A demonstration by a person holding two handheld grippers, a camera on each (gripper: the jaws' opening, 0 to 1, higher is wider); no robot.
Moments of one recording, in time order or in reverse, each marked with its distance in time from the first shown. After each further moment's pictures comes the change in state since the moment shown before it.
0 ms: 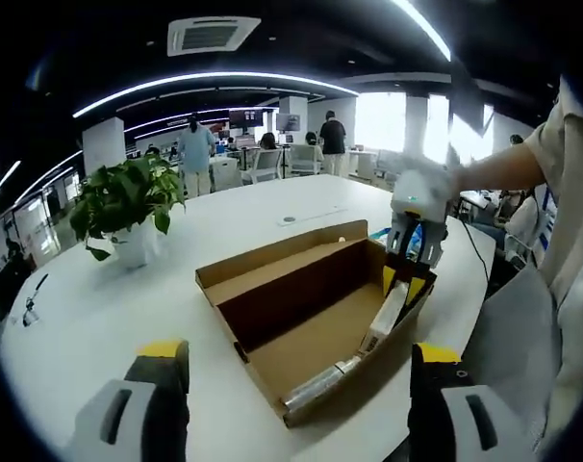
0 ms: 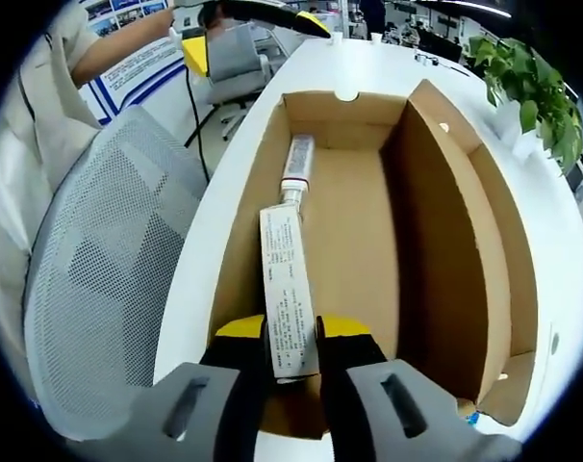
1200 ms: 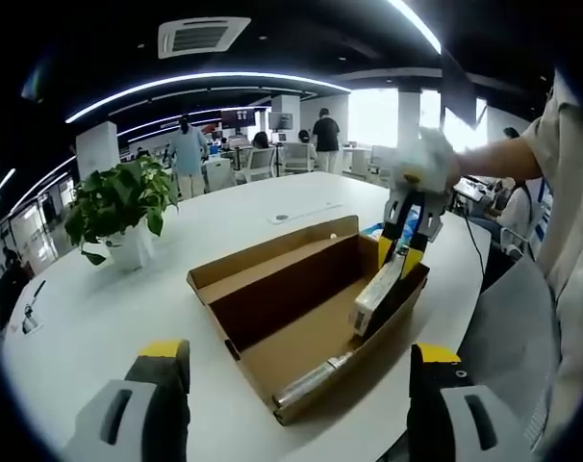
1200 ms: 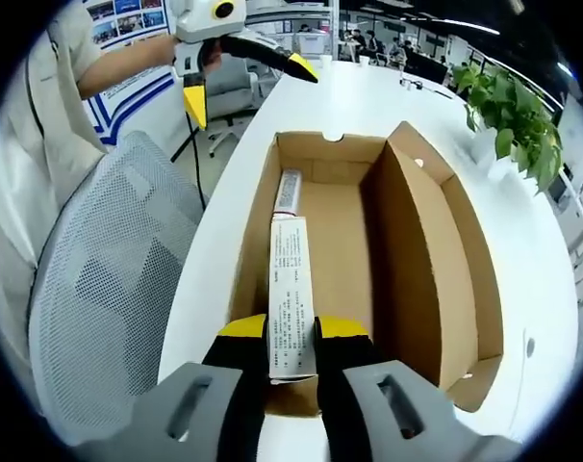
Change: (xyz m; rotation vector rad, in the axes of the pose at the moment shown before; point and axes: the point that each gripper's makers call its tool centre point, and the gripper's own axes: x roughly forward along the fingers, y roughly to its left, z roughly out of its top) left arm -0.001 -0.008 -0.003 0.027 0.006 -0.014; right arm -0.041 -0.002 0.027 -0.022 -0.088 -0.097
